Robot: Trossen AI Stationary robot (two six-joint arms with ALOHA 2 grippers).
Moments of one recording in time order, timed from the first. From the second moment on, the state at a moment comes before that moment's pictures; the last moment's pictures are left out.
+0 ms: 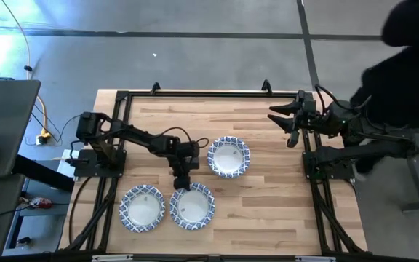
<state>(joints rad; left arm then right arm) 0.14 1.75 0.83 -0.21 0.66 -0.37 -0.07 0.68 0.86 -0.15 0.18 -0.01</state>
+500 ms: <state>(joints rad) 0.13 1.75 0.83 -0.20 0.67 -0.37 -0.07 0.67 0.86 -0.16 0.18 -0.01</state>
